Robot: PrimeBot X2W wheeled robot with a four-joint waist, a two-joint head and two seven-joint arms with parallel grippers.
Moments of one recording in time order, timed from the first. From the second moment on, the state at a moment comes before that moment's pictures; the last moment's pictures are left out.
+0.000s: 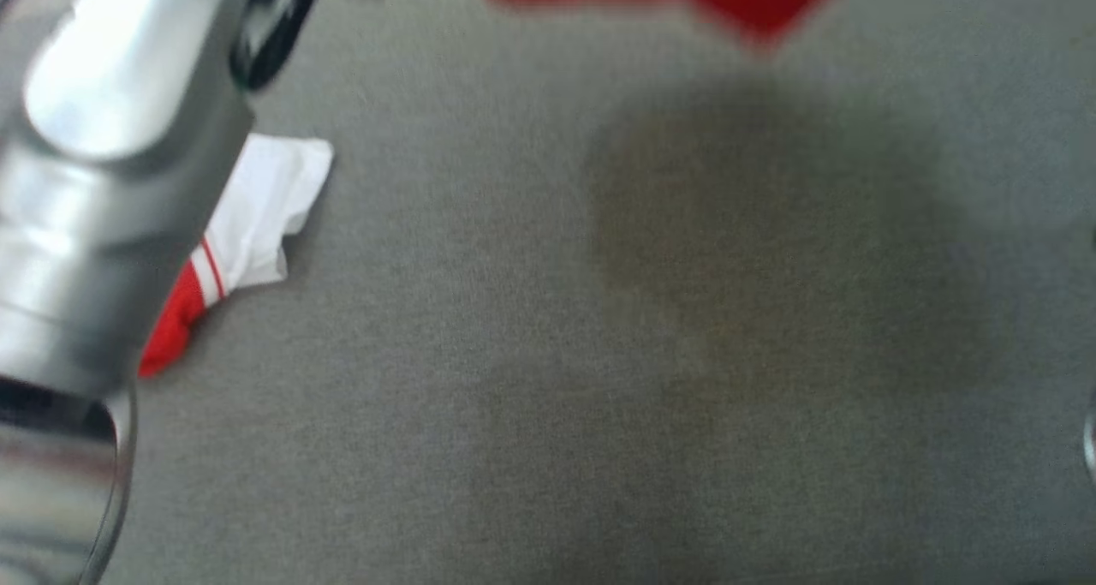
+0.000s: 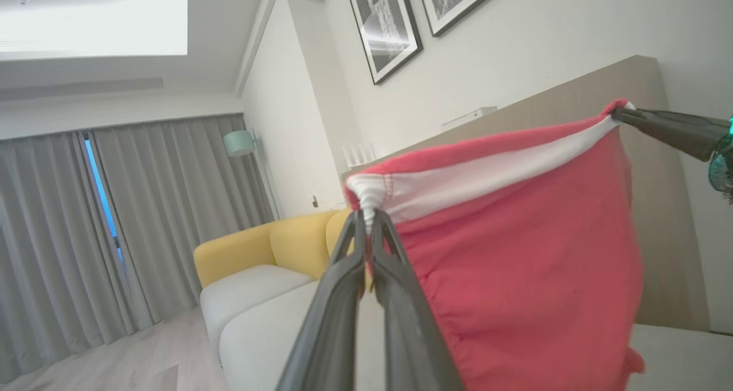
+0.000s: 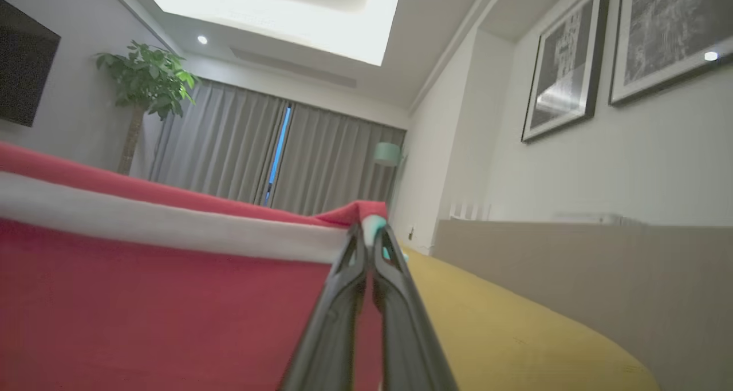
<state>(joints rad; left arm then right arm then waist) -1.25 0.28 -0.71 0.56 -0.51 -0.13 -0.25 -1.06 -0.26 -0.04 0.54 -0.05 0.13 -0.26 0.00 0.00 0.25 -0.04</state>
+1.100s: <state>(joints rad) -0.05 0.24 -0.69 0.31 -0.37 -0.13 -0.26 0.12 -0.18 -0.16 0.09 0.04 0.13 -0.14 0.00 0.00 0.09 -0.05</state>
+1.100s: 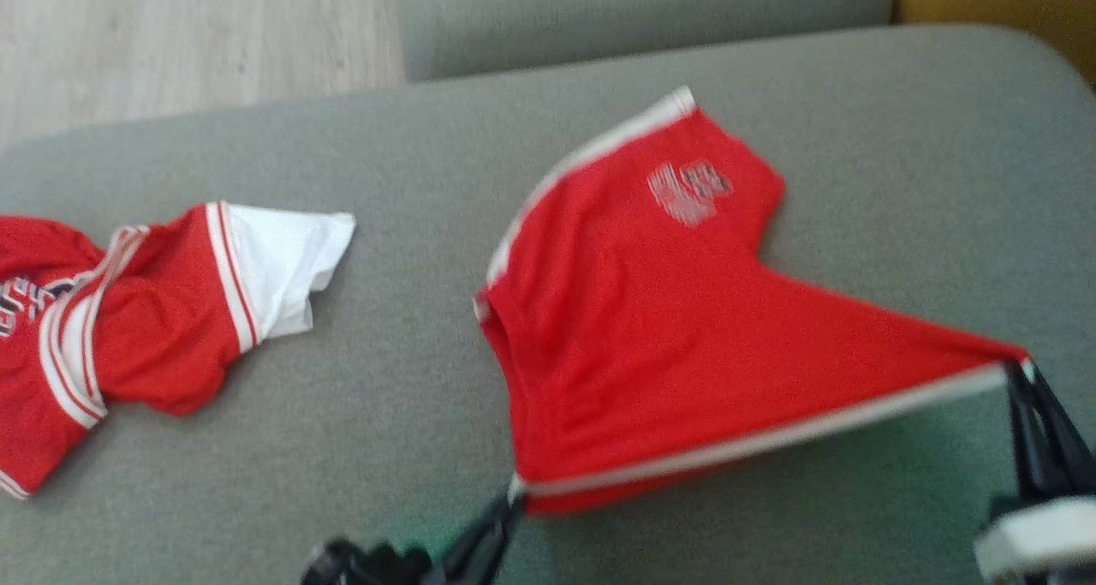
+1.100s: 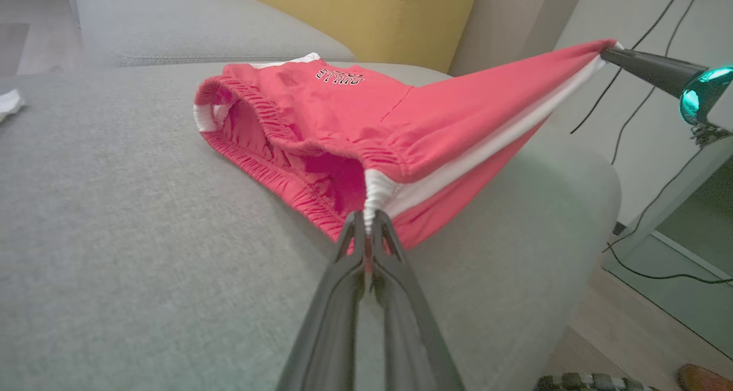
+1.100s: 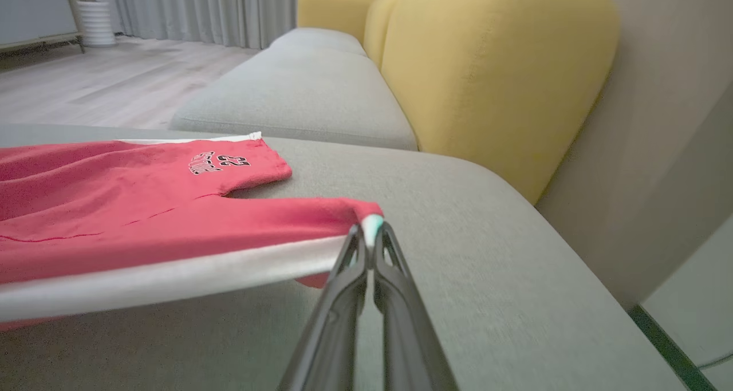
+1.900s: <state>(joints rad) -0.30 0.11 -0.69 0.33 -0.63 -0.13 -0.18 -0.20 -0.23 -0.14 0.18 0.06 0.13 -0.01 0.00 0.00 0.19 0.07</state>
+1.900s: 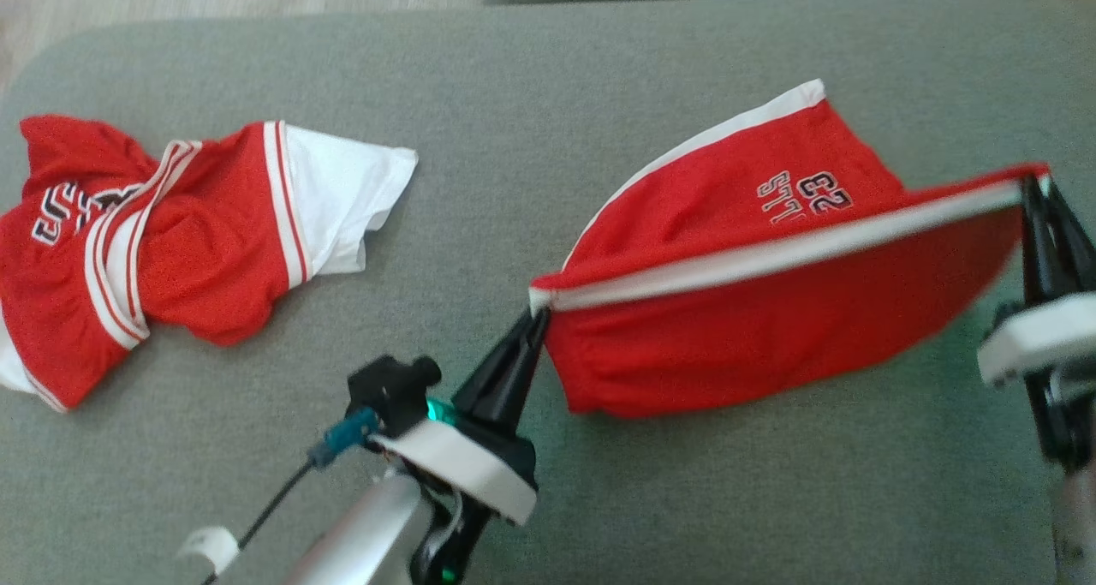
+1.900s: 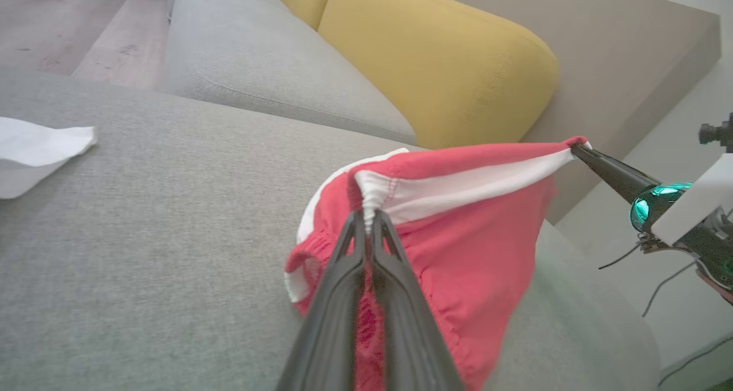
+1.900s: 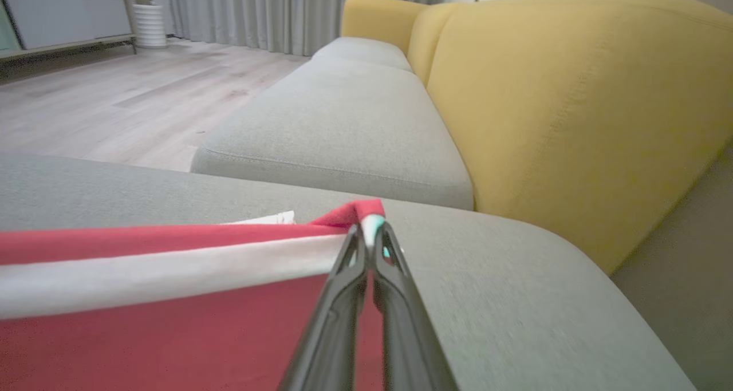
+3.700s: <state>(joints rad) -0.17 0.05 -0.48 0.12 -0.27 0.11 -0.25 -0.59 -0.33 -0.14 0.98 0.13 0.13 -0.16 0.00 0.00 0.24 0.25</state>
